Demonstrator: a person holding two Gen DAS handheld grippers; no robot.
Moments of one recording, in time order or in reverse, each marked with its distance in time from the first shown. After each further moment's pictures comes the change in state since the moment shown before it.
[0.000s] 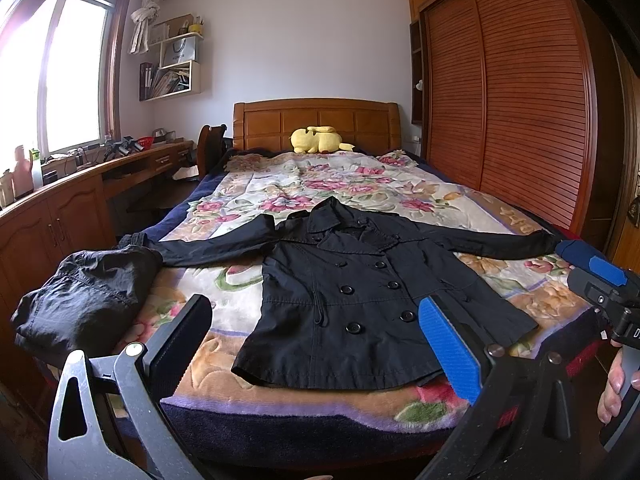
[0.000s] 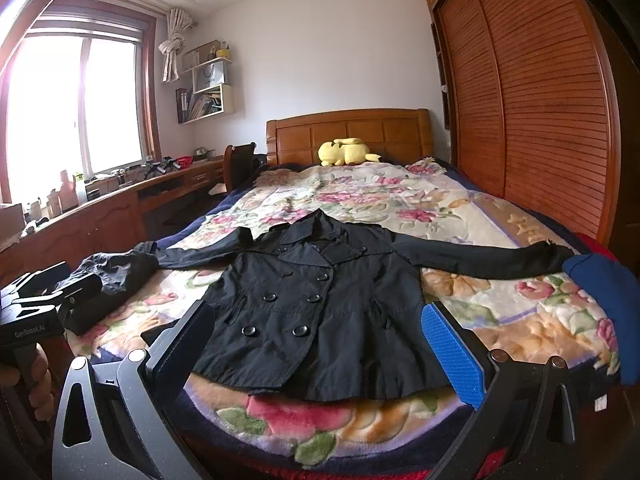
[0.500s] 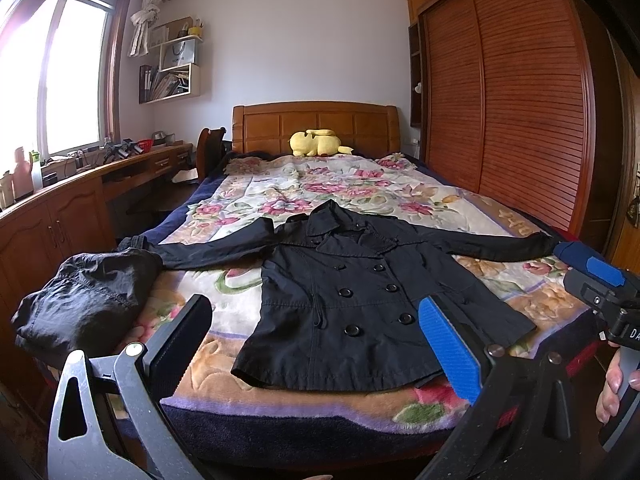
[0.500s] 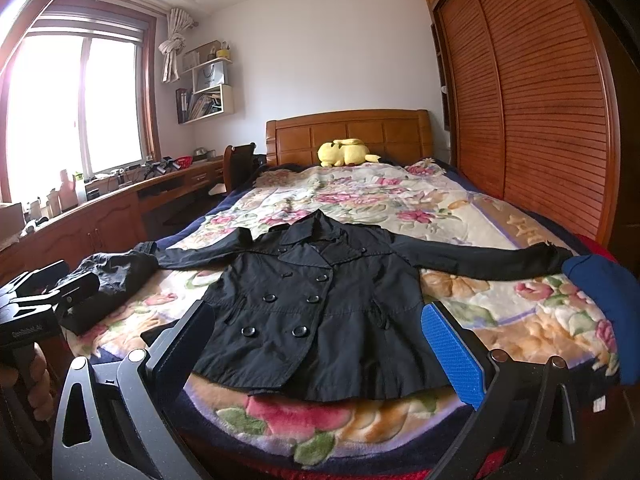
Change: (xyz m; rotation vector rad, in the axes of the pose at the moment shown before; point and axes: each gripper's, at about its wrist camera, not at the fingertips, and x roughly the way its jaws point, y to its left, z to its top) left arm -0.002 -0.003 0.004 0.001 -0.007 -0.002; right arm 0.001 0.001 -0.001 -0.002 -0.004 -0.003
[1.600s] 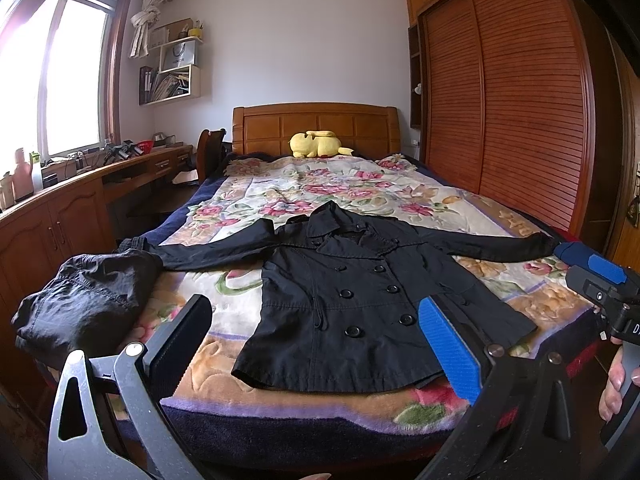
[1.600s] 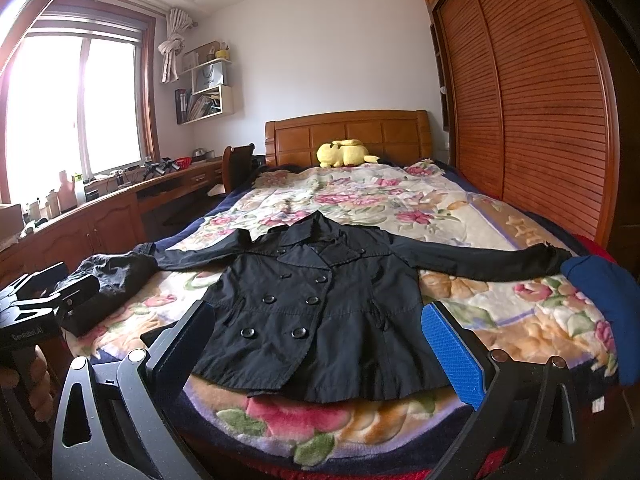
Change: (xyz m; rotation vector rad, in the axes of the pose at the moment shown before) left arm -0.005 0.002 0.003 -0.003 -0.010 -0.001; right arm -0.002 -0.001 0.001 0.000 0.000 -0.001
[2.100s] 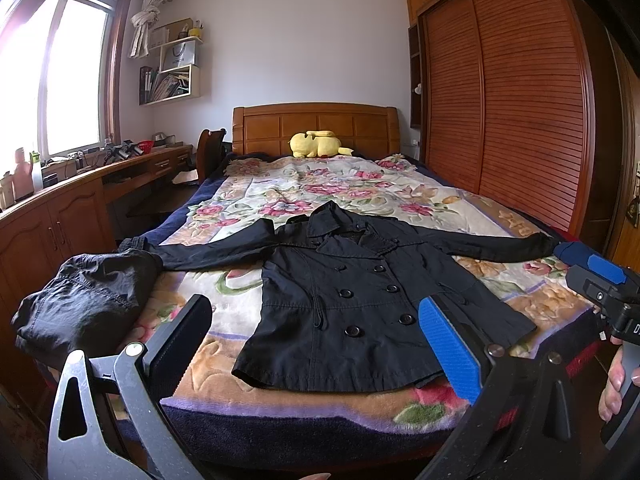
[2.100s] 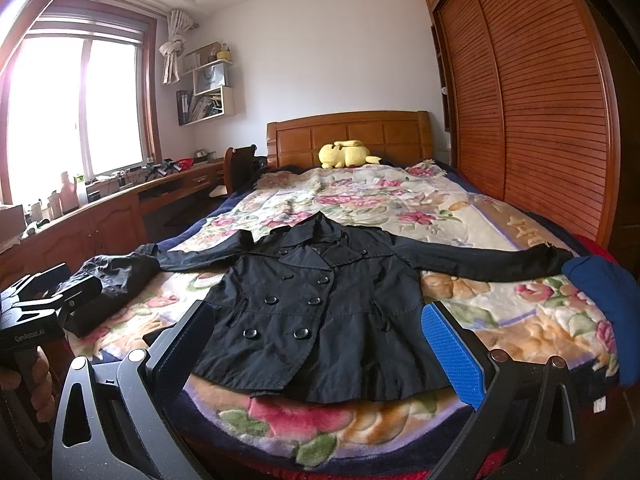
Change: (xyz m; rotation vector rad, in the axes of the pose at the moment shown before) left arm 0.000 0.000 0.000 -0.001 -0.001 0.000; right arm -0.001 0.001 0.001 0.003 -0.002 0.006
